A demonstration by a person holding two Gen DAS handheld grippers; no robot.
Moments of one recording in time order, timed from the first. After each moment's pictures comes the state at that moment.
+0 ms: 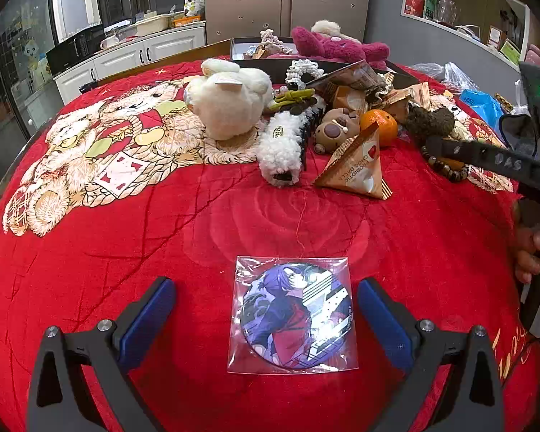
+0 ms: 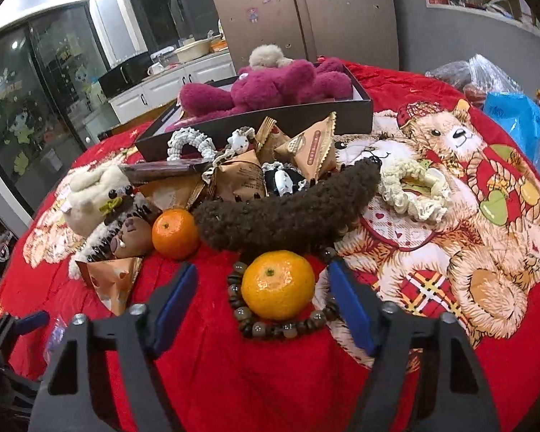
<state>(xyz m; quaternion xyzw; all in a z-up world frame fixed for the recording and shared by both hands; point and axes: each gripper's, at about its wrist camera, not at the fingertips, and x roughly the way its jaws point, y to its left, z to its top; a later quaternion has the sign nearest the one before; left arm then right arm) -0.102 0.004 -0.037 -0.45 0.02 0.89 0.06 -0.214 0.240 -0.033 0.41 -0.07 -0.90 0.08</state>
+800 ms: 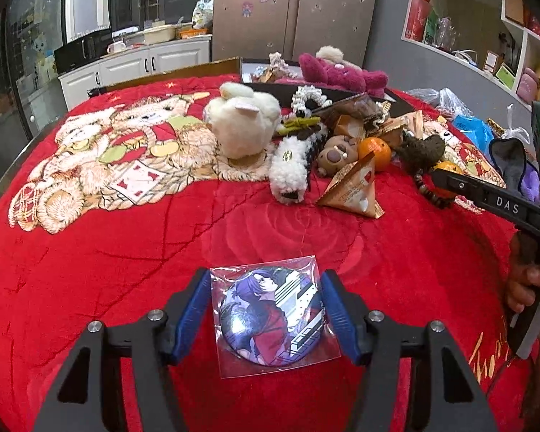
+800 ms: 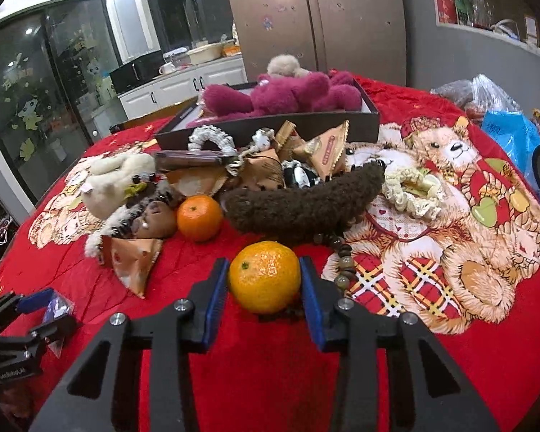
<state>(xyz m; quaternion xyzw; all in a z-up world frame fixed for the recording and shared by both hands) -0.089 -0.009 -0.021 -0.41 -0.02 0.91 0.07 -0.179 0.232 -0.019 0.38 -0.05 -0.92 0.09</state>
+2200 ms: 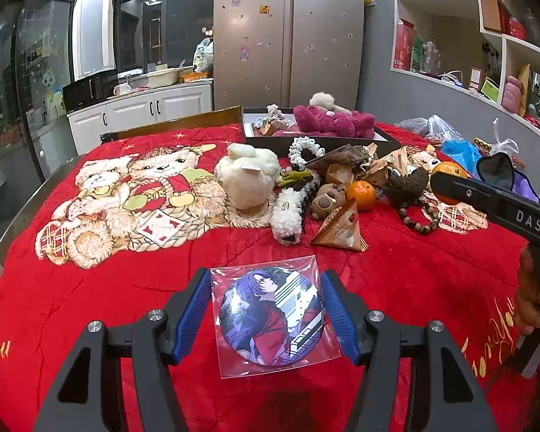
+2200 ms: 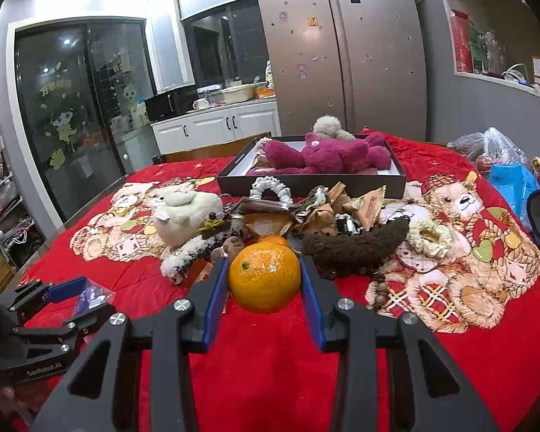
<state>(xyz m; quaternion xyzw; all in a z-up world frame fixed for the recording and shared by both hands) -0.063 -0.012 0.012 -0.33 0.01 0.94 0.06 -0.131 0.203 0.029 0.30 -0.04 -0.94 0.14</state>
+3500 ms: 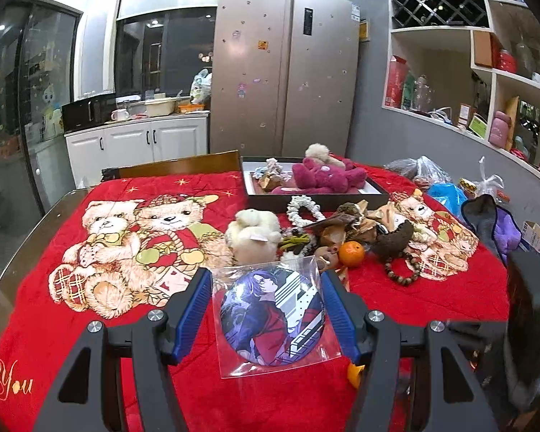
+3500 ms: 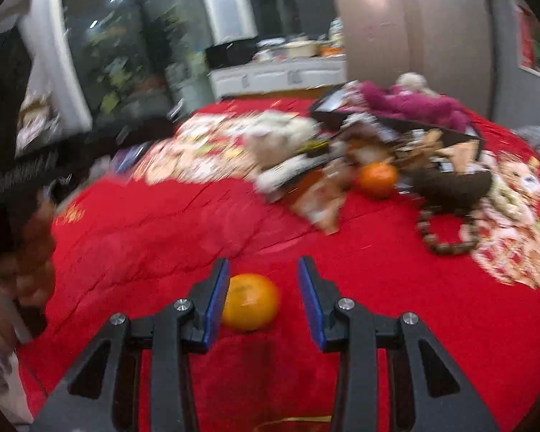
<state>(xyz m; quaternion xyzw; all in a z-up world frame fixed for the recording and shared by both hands) -0.062 -0.034 0.064 -0.27 -0.02 0.96 0.08 -0.083 0.121 -0.014 0.37 0.03 -0.89 0.27</state>
